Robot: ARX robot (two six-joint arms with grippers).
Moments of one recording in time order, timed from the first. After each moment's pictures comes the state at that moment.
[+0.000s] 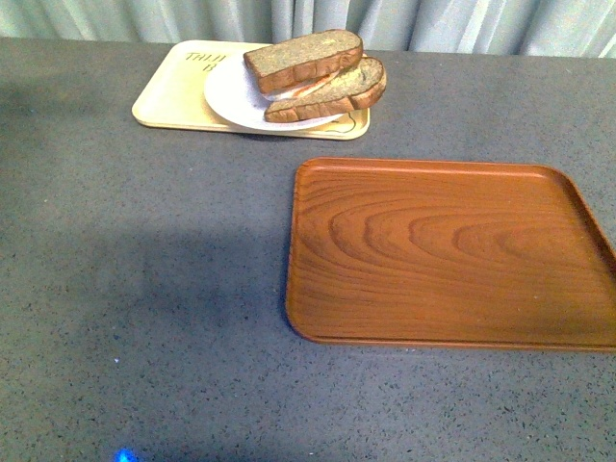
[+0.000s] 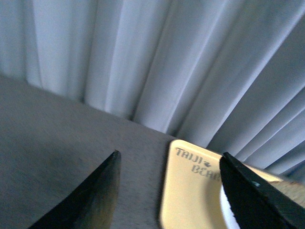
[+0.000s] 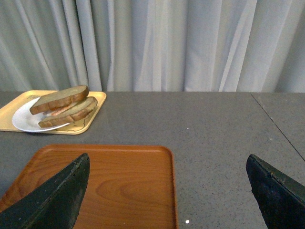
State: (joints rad) left arm 0.07 1.94 0.81 1.16 0.07 -0.29; right arm 0.00 0.00 0.02 0.00 0.00 0.00
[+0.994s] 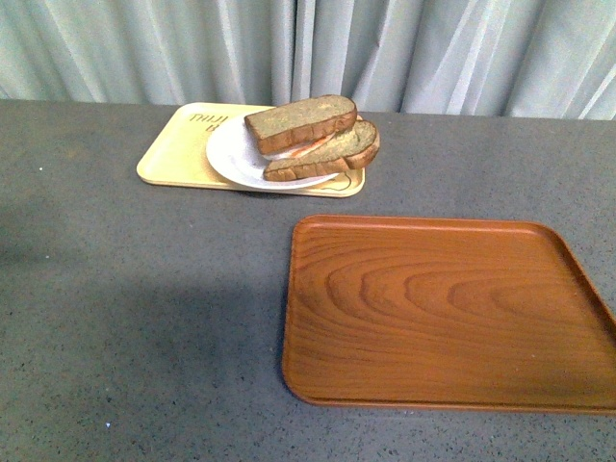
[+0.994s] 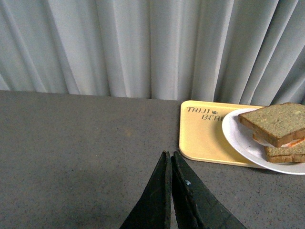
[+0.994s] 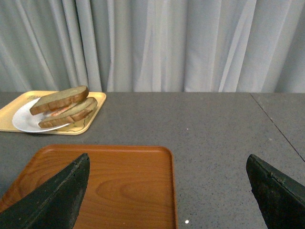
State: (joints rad) left arm 0.00 1.42 0.25 1.16 0.00 -0.01; right arm 0.00 0.00 0.02 0.00 0.00 0.00
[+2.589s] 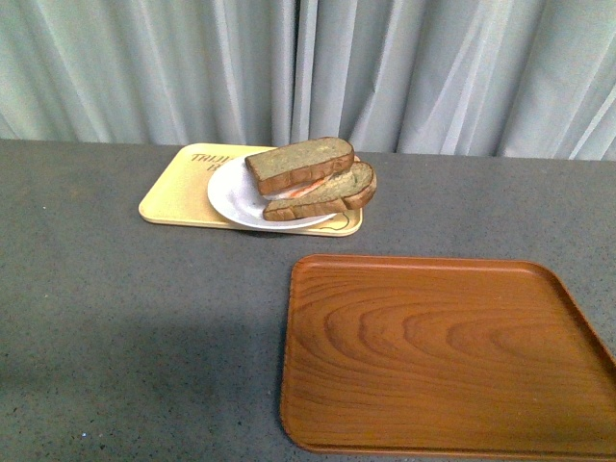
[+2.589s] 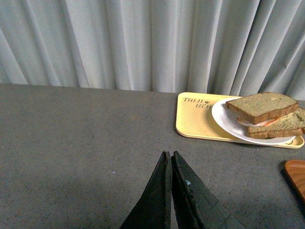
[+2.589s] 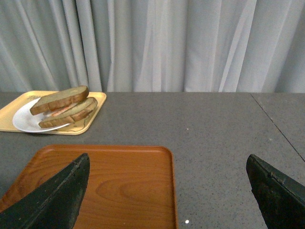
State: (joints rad) left arm 0.00 0.63 0.02 0.62 0.00 -0.01; right arm 0.00 0.00 0.02 0.00 0.00 0.00
